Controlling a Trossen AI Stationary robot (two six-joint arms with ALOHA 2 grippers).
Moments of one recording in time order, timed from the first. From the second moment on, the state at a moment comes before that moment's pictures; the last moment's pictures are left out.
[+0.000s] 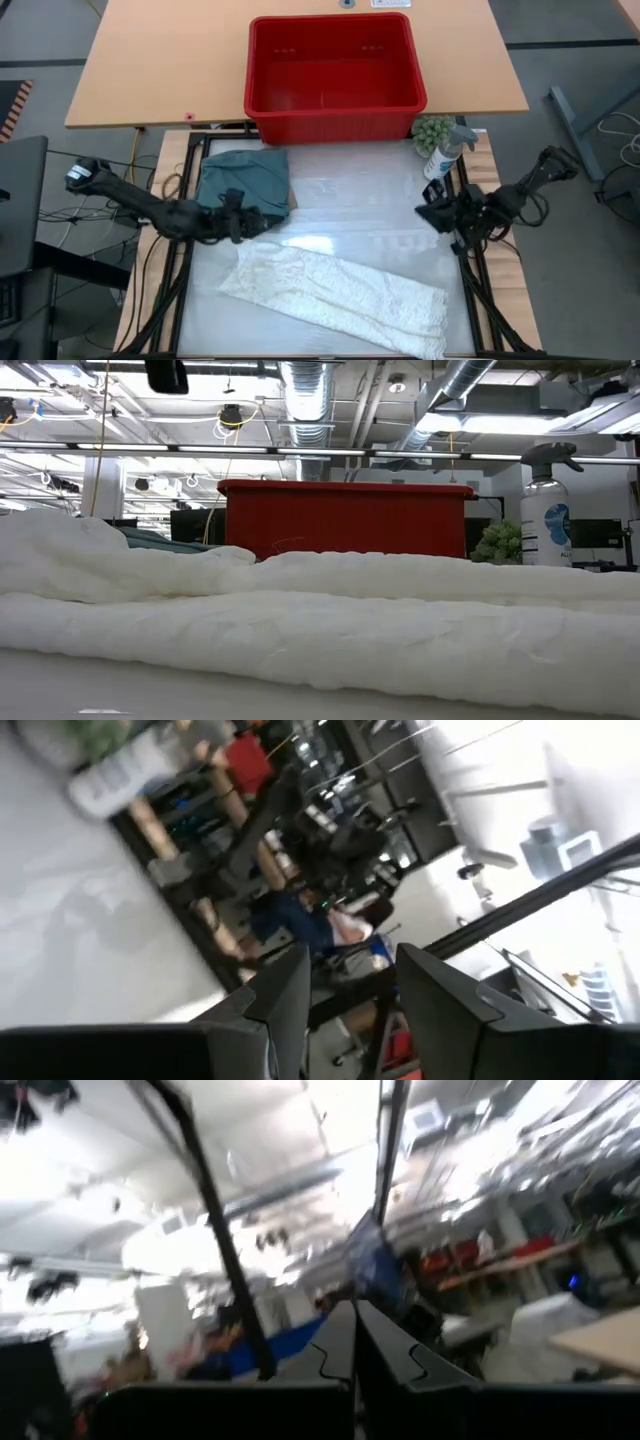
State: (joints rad) left arm -0.37 0.98 0.56 0.63 -0.48 -1.00; right arm 0.57 0.64 0.43 0.78 0.50 0.13
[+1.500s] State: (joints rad) left arm -0.07 0.38 0.56 0.20 -0.54 -0.82; right arm 0.20 0.47 1.03 -0.10 0.42 -0.29
